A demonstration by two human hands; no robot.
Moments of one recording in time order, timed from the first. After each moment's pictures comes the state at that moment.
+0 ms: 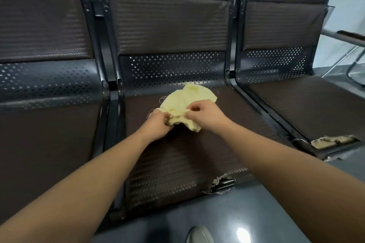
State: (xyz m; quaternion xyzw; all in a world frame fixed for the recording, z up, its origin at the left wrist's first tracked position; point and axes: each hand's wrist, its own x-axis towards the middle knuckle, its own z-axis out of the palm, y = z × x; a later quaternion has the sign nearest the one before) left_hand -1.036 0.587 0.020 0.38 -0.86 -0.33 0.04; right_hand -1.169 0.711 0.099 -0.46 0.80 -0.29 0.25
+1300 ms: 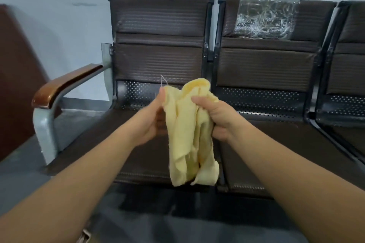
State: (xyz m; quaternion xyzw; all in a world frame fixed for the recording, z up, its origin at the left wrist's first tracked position) left_hand -0.699 0.641 0.204 0.37 -0.51 -0.70 0.33; right_hand -0.891 0.695 0.219 -0.33 0.46 -0.54 0.62
